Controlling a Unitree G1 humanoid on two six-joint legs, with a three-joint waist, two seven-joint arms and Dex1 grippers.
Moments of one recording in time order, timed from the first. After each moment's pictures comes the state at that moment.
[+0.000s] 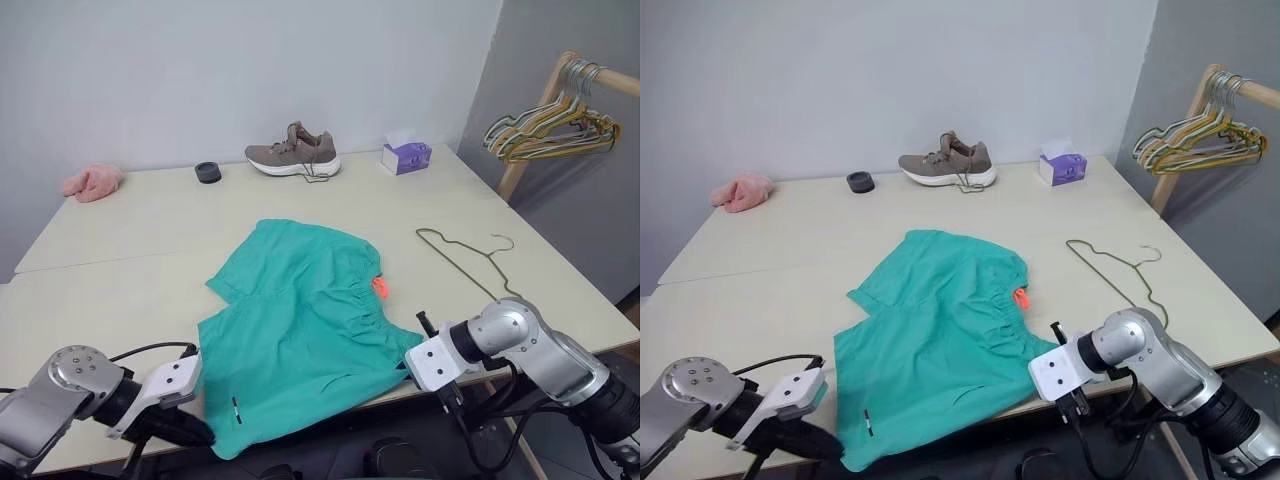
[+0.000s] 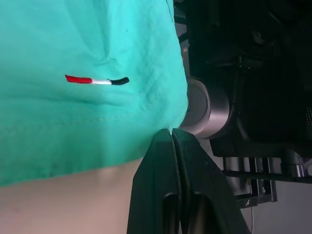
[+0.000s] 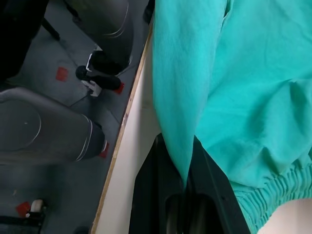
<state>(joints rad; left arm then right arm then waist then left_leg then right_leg) 0.20 1.18 -0.07 -0.17 -0.35 0.31 -1.46 -0.33 -0.81 0.50 -0.32 -0.13 0.07 1.32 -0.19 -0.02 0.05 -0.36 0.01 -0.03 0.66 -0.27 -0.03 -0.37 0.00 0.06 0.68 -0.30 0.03</state>
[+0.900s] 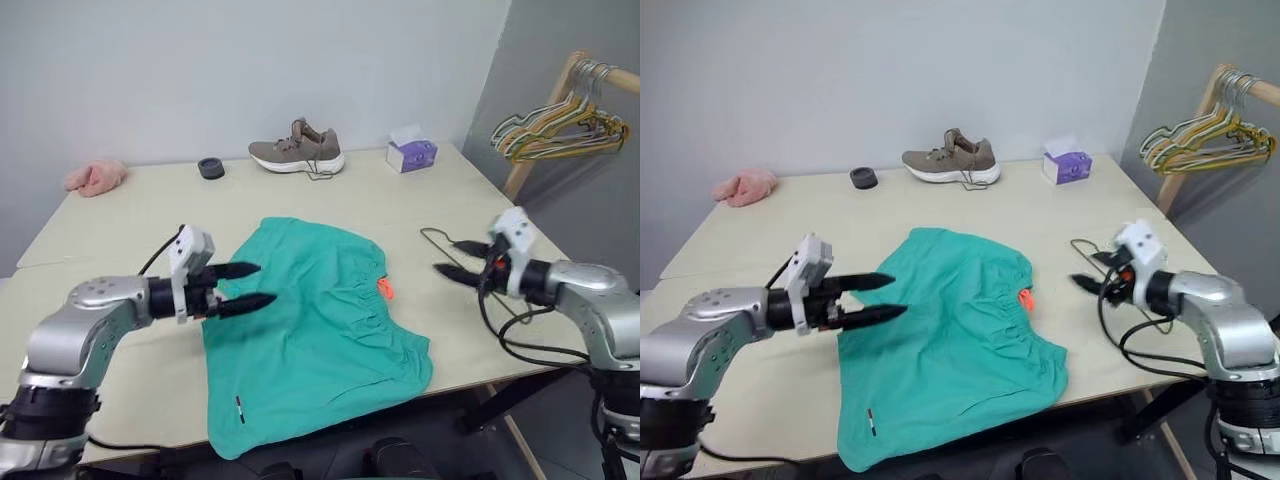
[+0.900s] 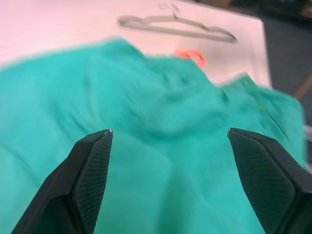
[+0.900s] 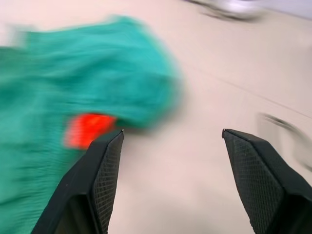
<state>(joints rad) -0.29 0.81 0.11 -0.14 -0.58 0.63 -1.06 -0.35 -0.69 -0.16 -0.08 0.28 0.72 0.71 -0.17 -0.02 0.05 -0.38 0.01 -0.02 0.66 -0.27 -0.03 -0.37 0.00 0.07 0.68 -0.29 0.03</state>
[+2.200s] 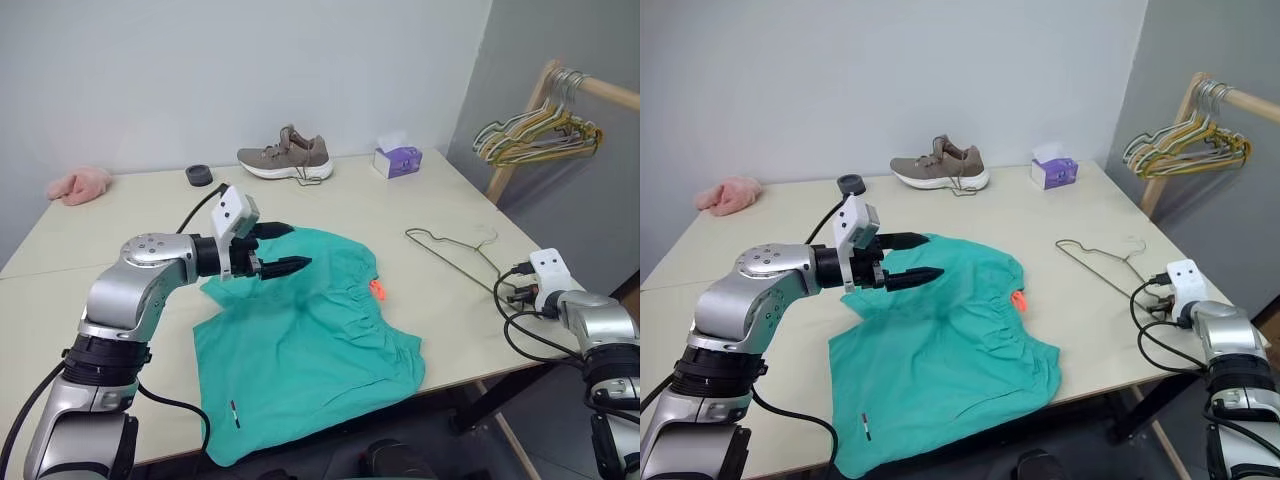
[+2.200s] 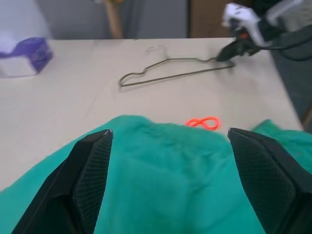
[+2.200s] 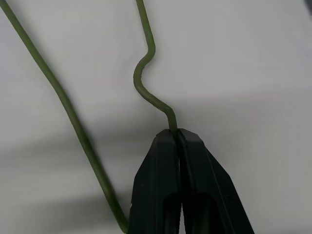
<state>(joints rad) -0.52 0.72 -0.03 0.01 -0.43 0.54 -0.97 -0.49 -0.67 -0.08 0.58 0.05 0.54 0.45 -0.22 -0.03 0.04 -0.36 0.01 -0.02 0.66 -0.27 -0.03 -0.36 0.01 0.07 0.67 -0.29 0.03</state>
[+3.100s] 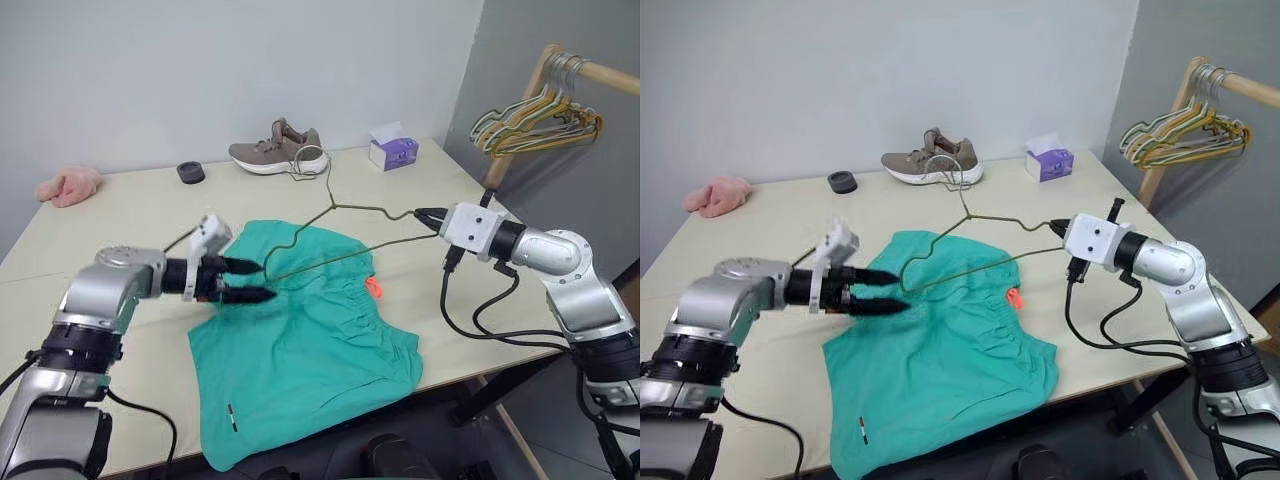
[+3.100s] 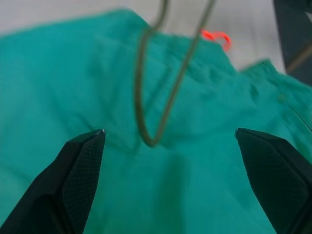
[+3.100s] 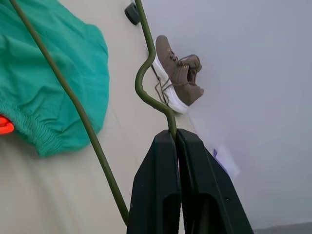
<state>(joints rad) -0.52 0.86 -0.13 0.19 -0.42 0.67 -1.35 -0.54 -0.72 0.15 -0.05 -0.06 -0.06 0.75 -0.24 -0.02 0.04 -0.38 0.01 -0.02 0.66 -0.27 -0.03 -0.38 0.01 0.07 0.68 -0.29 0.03</state>
